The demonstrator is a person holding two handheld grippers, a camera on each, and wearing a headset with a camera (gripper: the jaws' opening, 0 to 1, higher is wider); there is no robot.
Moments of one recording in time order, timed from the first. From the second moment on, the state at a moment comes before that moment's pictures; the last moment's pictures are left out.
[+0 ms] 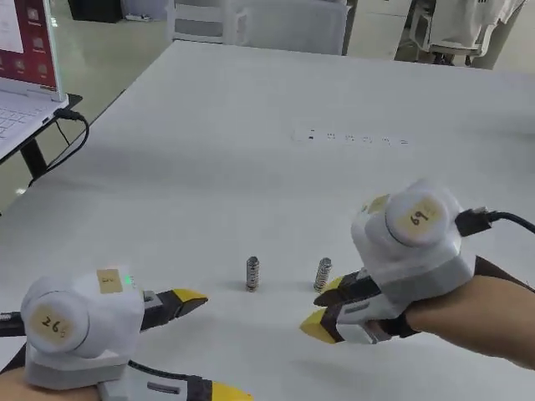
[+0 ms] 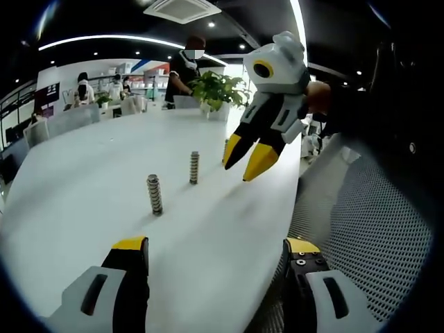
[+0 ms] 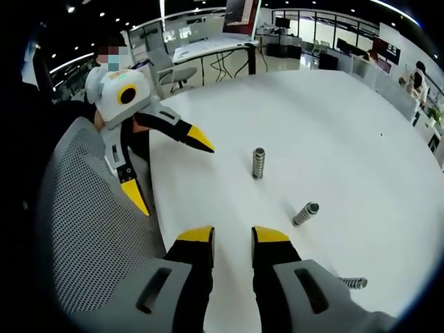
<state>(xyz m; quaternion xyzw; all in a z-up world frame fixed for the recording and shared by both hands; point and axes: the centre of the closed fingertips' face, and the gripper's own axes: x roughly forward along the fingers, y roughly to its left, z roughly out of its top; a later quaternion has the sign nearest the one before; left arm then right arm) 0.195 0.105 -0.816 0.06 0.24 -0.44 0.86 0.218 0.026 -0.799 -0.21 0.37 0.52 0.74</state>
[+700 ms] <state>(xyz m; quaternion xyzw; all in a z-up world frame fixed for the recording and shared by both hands) 0.195 0.108 -0.810 0.06 0.24 -0.44 0.86 0.223 -0.059 -0.794 -0.14 0.37 0.46 0.80</state>
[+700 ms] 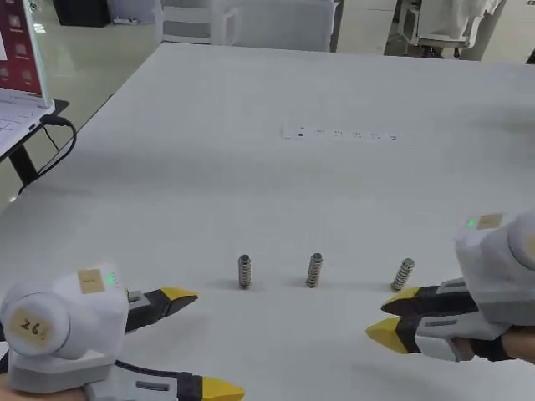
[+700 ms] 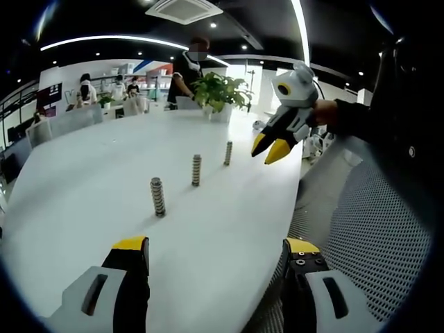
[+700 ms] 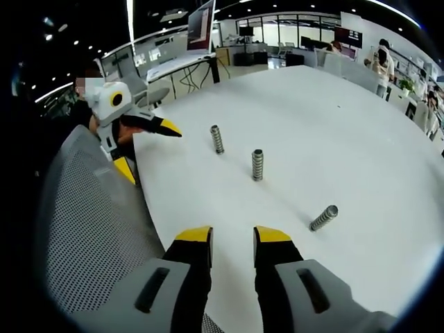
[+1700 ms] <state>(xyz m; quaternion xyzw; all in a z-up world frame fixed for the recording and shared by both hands) 0.197 0.113 -0.789 0.02 0.22 -0.42 0.88 0.225 -0.127 -0.773 -0.10 0.24 0.43 0.86</state>
